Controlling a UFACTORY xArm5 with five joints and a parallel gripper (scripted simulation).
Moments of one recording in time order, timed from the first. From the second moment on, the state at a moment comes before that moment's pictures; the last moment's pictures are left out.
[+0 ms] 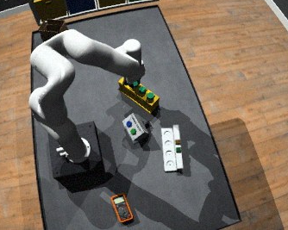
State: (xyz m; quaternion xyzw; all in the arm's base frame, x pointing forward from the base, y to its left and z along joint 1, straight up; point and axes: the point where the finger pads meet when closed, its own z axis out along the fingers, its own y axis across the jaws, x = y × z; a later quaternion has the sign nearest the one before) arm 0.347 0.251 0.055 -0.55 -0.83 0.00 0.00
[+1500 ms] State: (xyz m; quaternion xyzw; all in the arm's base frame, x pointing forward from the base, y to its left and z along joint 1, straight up) arm 0.347 0.251 0.061 -0.47 -0.88 0.00 0.00
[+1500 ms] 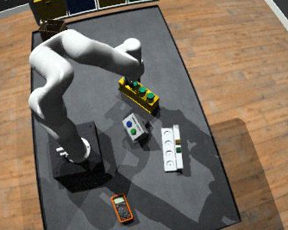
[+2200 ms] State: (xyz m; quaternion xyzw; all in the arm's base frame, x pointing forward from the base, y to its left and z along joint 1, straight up) arm 0.347 0.251 0.062 -0.47 -0.88 0.00 0.00
